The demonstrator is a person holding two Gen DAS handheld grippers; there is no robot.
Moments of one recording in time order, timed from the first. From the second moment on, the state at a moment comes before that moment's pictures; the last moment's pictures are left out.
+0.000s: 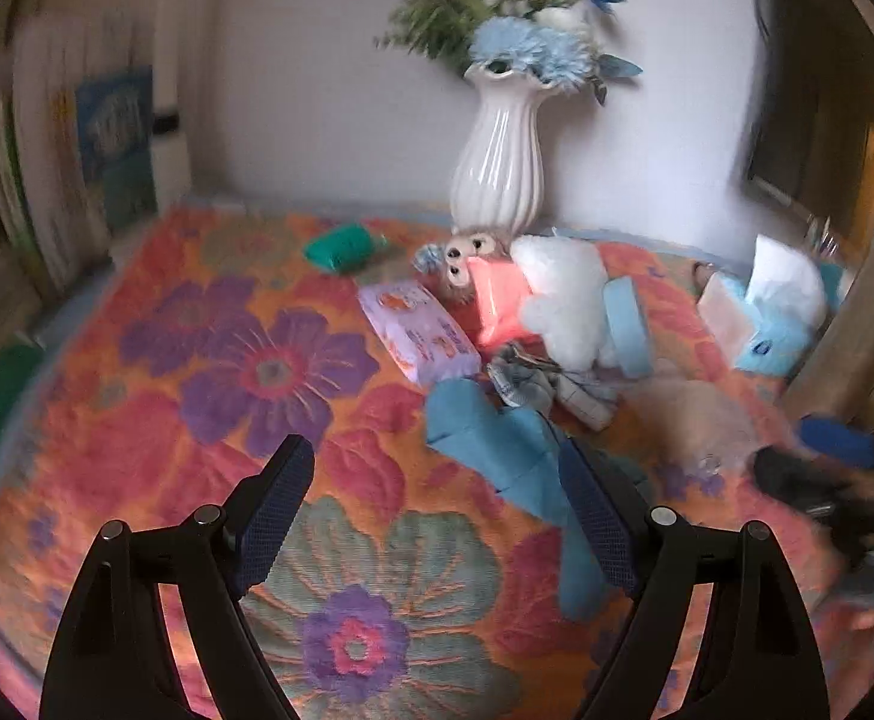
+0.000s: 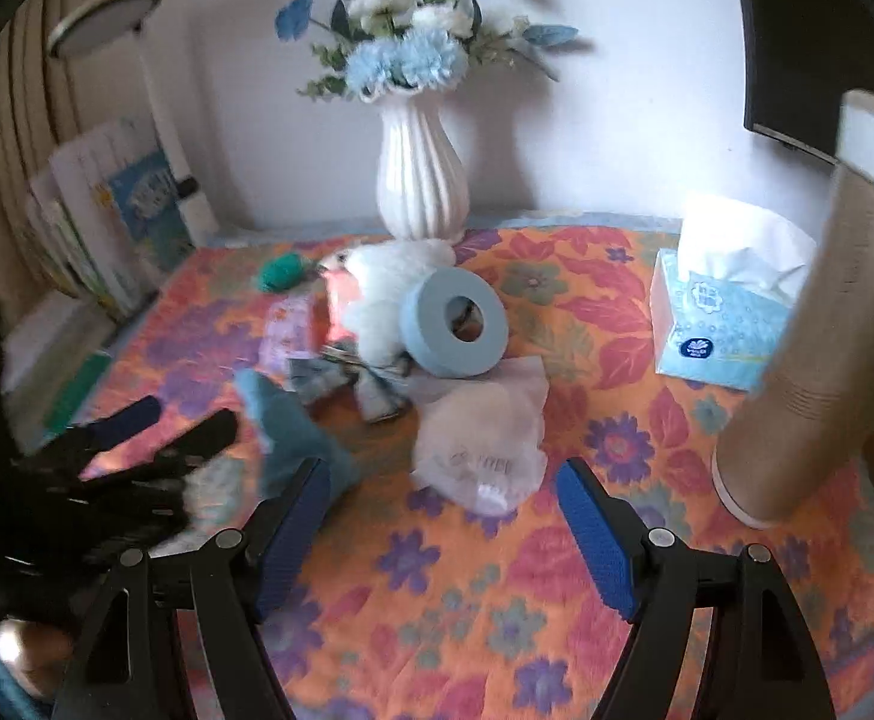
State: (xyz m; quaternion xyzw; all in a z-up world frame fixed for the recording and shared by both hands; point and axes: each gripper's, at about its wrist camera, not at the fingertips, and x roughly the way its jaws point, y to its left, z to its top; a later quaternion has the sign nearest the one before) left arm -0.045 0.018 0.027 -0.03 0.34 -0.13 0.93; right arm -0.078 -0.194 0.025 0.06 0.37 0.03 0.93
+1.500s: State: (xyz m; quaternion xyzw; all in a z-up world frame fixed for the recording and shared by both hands) left arm -0.065 0.017 0.023 -0.05 0.44 -0.25 0.86; right arm -0.089 -0.227 0.007 0.12 0.45 0.12 0.88
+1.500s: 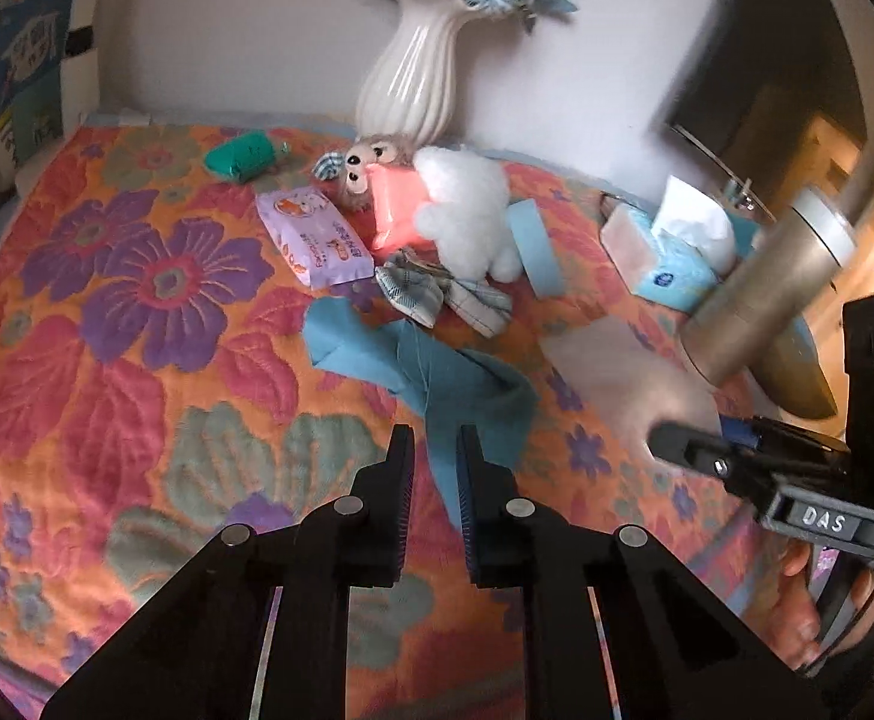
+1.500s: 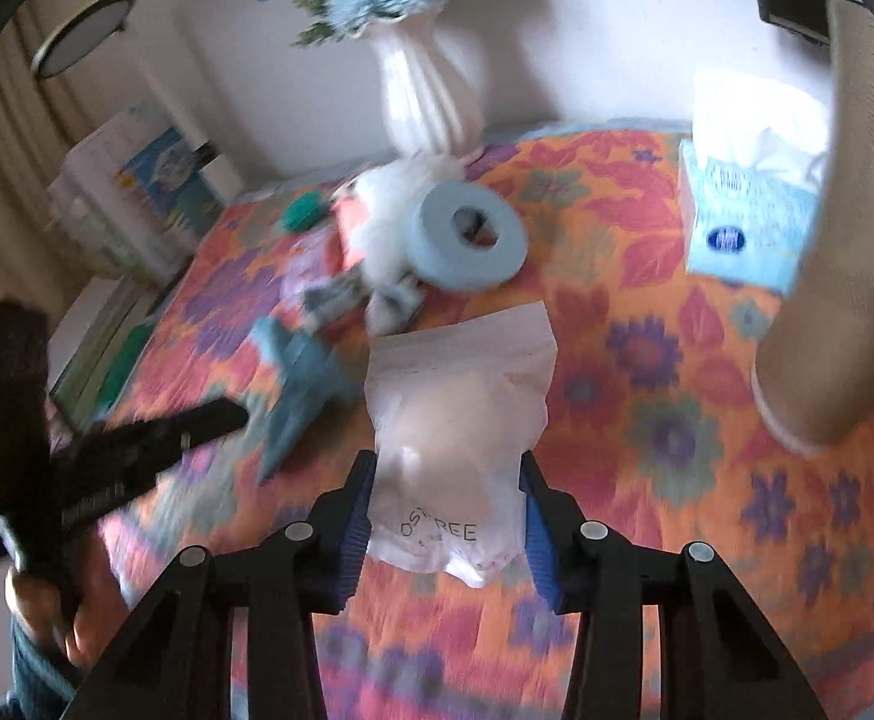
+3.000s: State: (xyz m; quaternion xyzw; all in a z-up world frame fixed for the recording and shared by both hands) left arm -0.132 -0.112 0.081 0.02 0.36 -0.38 0.85; right arm -0.190 -0.326 0.067 0.15 0.43 -0.03 0.89
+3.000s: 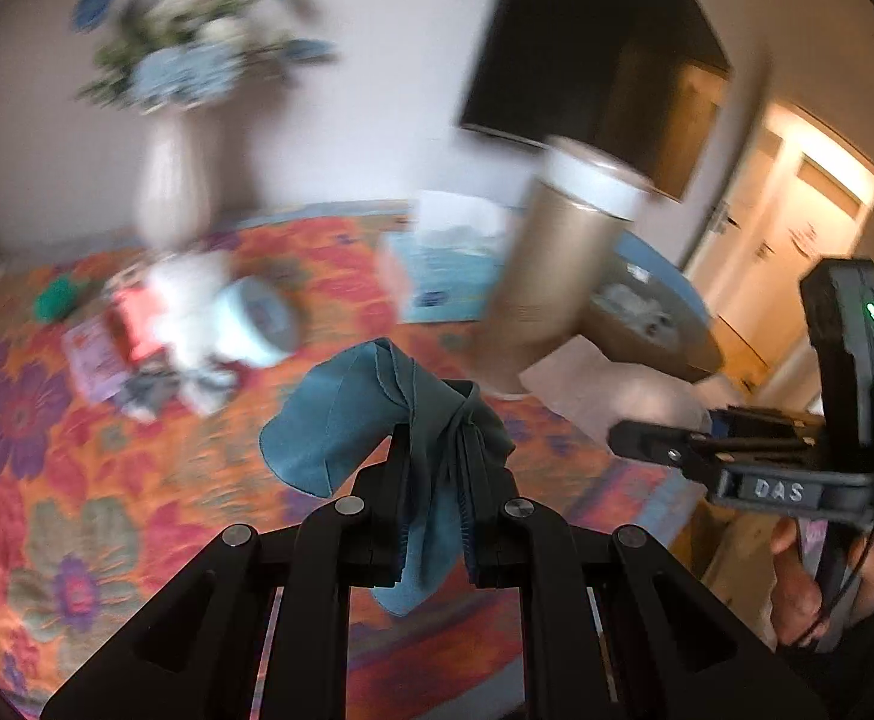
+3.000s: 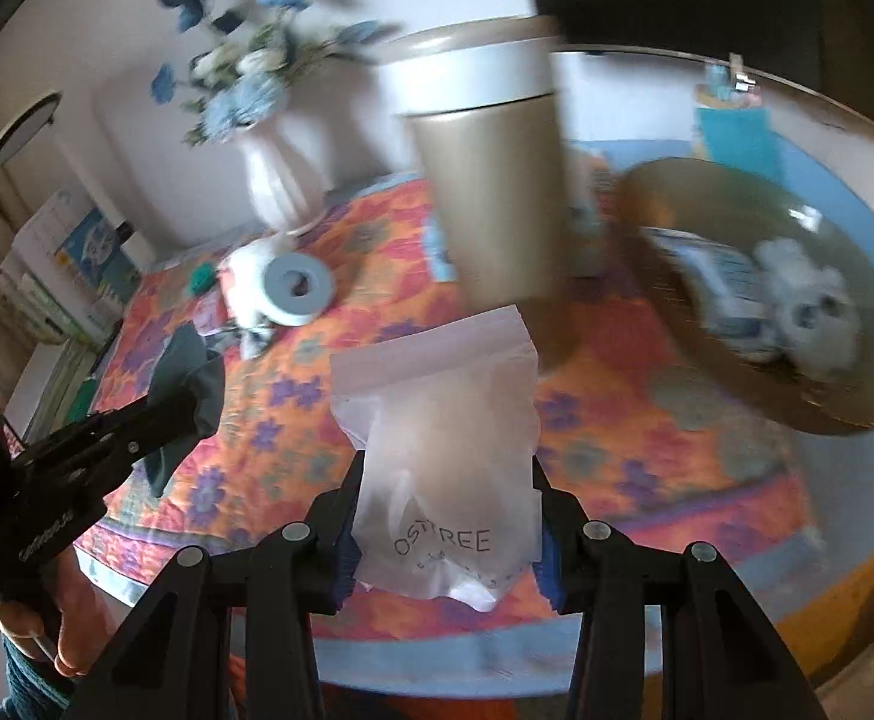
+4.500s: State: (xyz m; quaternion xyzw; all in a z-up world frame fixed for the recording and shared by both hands) left arm -0.200 -0.346 0.092 0.19 0.24 -0.50 0.81; right arm -0.213 -0.549 0.110 0.25 0.34 -0.15 0.89
